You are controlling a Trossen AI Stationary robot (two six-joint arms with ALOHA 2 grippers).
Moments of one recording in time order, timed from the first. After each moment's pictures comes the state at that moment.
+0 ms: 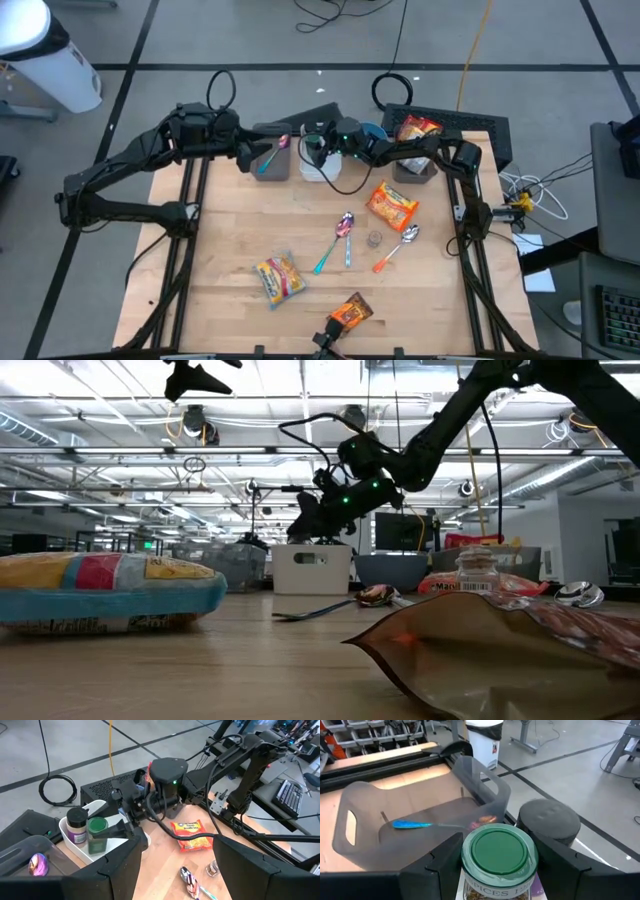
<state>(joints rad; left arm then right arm) 0.43 0.99 1.18 -0.56 0.08 -0.38 -0.51 2.06 1.26 0.52 -0.02 0.03</state>
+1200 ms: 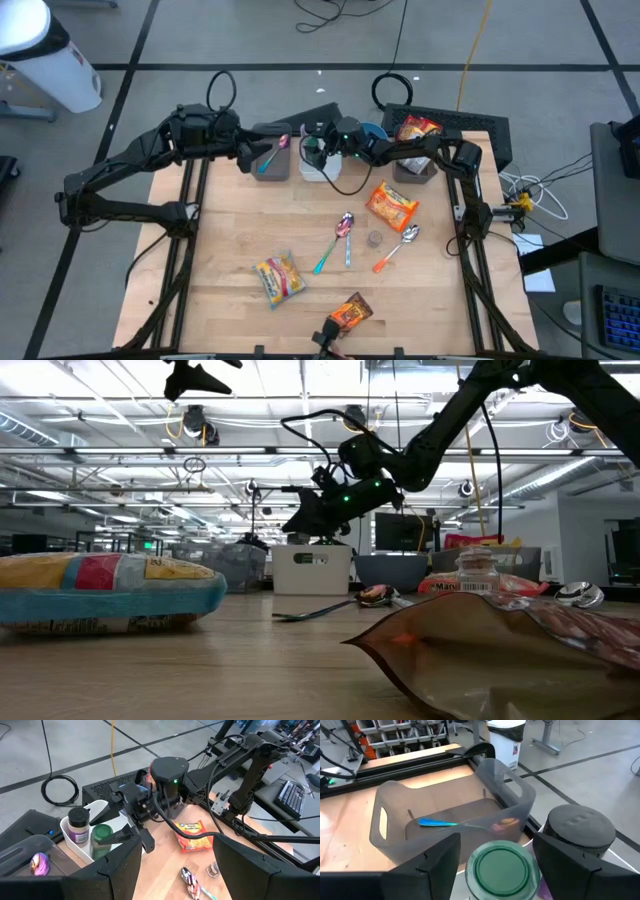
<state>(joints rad) 0.42 0.99 1.18 -0.56 0.05 -0.38 -0.52 2.06 1.26 0.52 -0.14 0.02</state>
